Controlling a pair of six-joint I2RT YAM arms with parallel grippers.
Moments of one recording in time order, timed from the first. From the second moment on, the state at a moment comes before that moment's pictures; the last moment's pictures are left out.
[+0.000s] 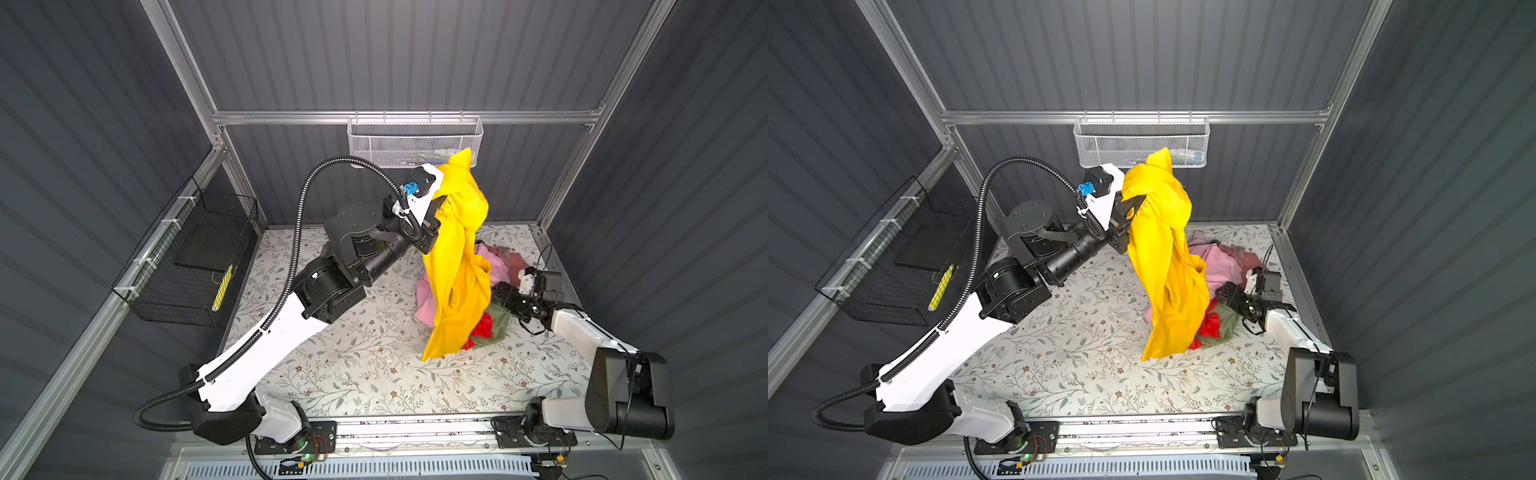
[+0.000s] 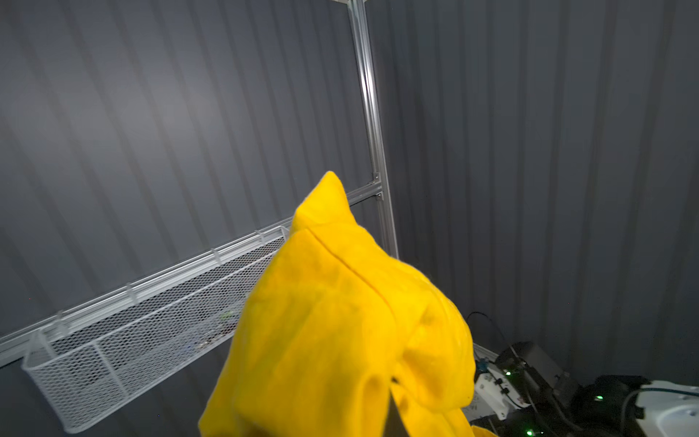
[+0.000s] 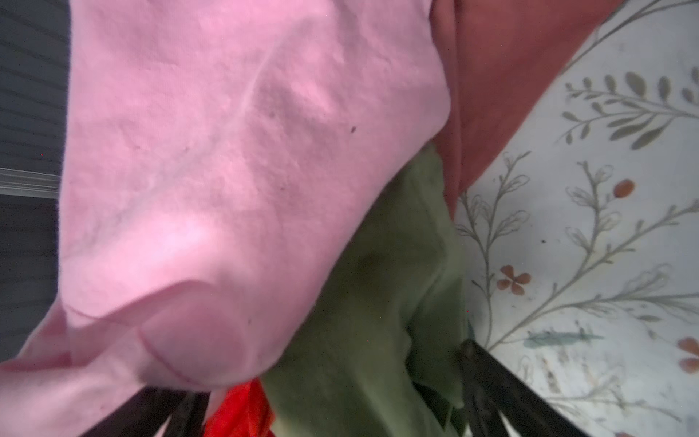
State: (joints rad) left arm -0.99 1.44 1.87 -0.28 -0.22 0.25; right arm -0.12 1.37 0.70 -0.20 -0.38 0.42
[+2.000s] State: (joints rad) left arm -0.36 1.23 0.78 -0.38 -0.24 -0.42; right arm -0.12 1.17 0.70 -0.35 -0.25 0.33
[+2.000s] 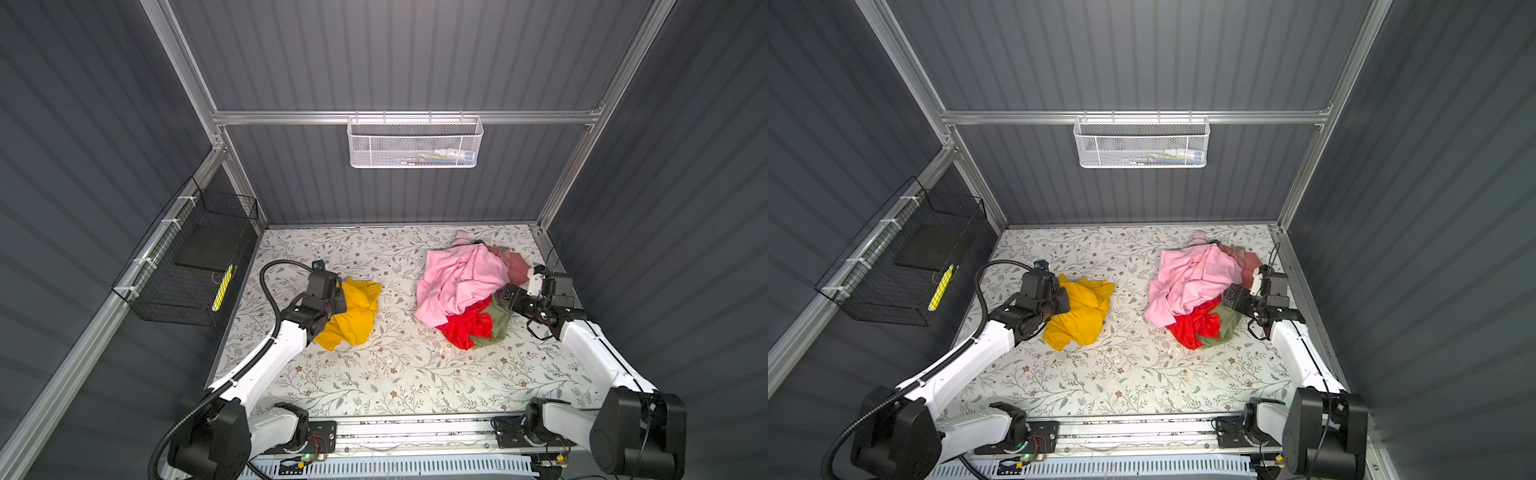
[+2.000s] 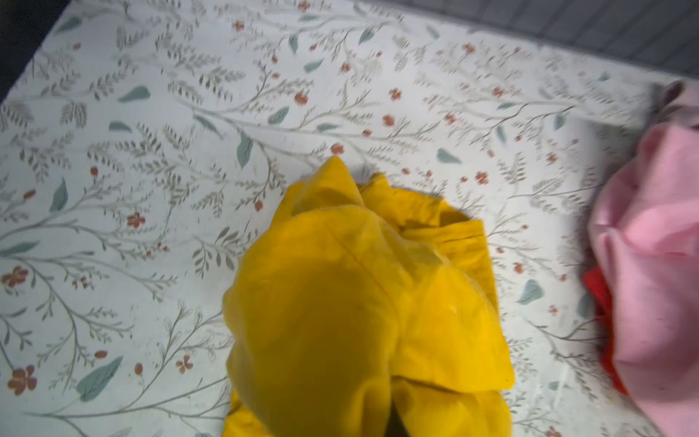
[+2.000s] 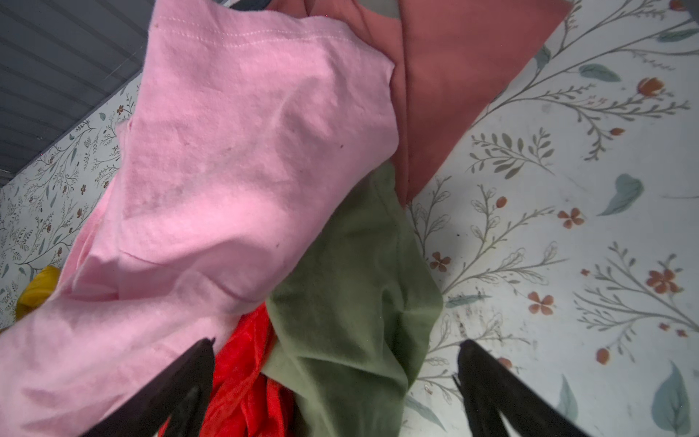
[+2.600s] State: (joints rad) left arm -0.37 1.27 0.84 -0.63 -0.45 -0.51; right arm -0.12 1.17 0.73 -0.38 -0.19 0.27
